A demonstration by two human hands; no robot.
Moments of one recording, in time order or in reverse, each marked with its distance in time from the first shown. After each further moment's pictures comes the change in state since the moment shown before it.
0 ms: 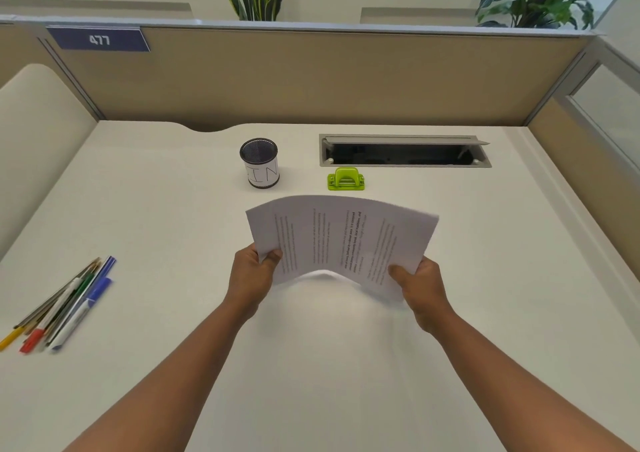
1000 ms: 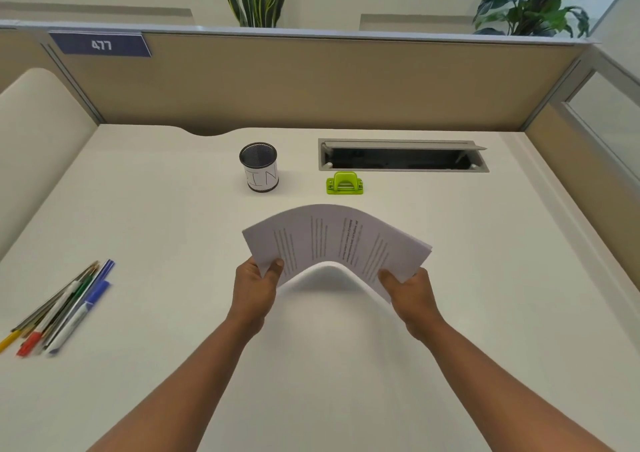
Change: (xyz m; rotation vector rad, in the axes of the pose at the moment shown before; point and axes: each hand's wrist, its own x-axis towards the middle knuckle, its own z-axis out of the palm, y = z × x) left_hand -0.015 -0.013 0.010 -0.099 0.069 0.020; right_hand -0.010 0.002 0.011 -0.056 0.013 -0.033
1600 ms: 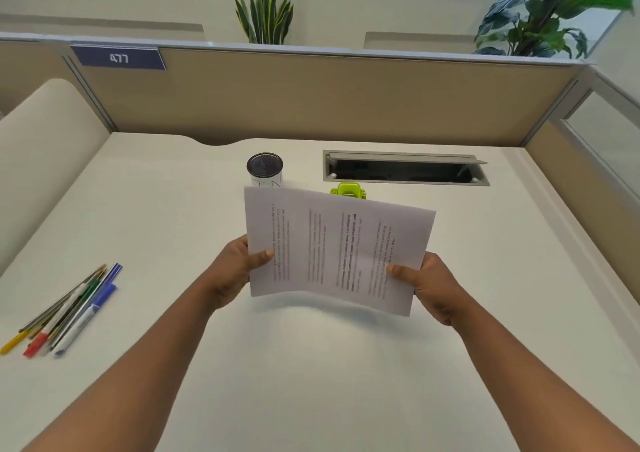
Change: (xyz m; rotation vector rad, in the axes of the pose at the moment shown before) left_hand 0.039 0.052 -0.048 -0.127 -0.452 -0.112; right_hand 0.018 -0.048 -0.031 0.090 -0.310 0.041
